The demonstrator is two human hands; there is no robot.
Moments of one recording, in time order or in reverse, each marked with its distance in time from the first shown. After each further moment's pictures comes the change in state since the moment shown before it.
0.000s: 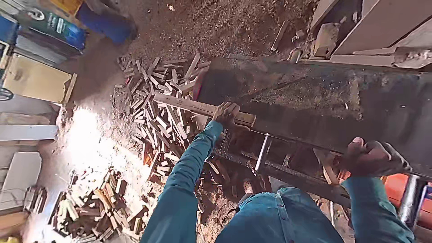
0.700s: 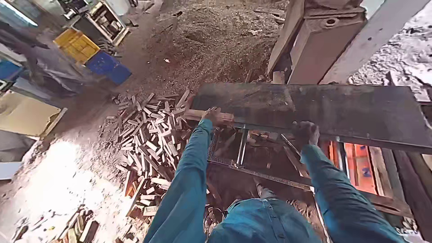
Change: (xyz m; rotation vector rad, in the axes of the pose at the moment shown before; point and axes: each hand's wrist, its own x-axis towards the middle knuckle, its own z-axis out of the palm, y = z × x) left_hand 0.017 -0.005 0.006 -0.170 0.043 -0.145; right_hand 0.026 -0.034 -0.071 0.201 -0.484 0.143
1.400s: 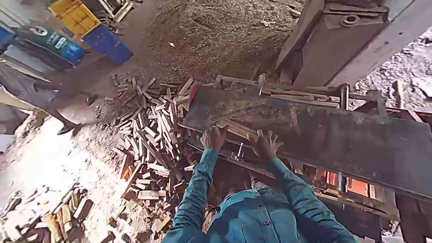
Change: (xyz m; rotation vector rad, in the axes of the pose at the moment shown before) left_hand -0.185 0.098 -0.012 -0.377 0.068 -0.625; right_hand -0.111 -0.107 0.064 -0.126 -0.259 -0.183
